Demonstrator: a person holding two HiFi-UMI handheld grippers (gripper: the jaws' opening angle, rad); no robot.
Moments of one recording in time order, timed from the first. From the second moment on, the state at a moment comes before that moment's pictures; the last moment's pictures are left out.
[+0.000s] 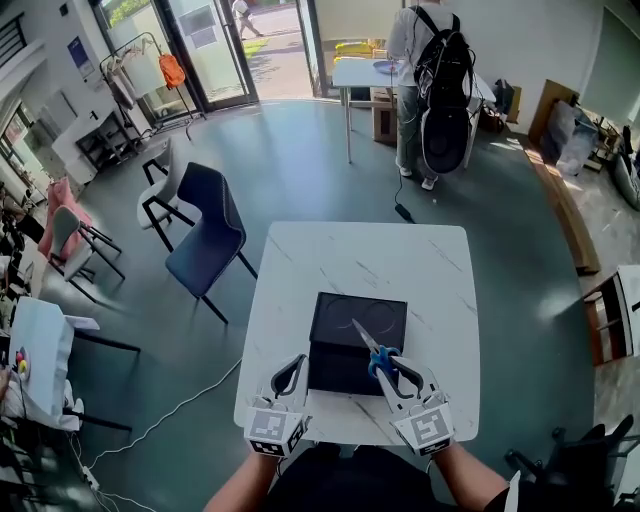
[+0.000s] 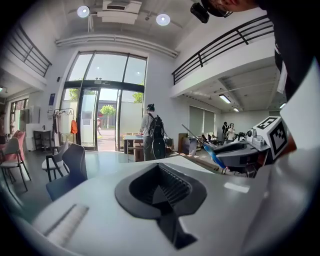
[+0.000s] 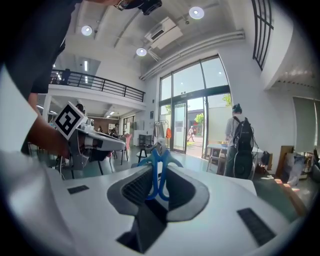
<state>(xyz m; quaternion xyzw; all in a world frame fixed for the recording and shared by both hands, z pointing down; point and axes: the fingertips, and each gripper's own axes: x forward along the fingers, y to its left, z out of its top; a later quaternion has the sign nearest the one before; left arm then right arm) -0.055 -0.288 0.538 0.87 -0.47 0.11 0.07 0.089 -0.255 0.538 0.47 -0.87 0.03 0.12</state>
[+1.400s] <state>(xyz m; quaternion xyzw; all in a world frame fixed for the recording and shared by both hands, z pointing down) -0.087 -0.302 0.577 0.86 -0.47 0.13 0.12 0.045 -0.263 0.702 0.25 -0.87 0.03 0.43</state>
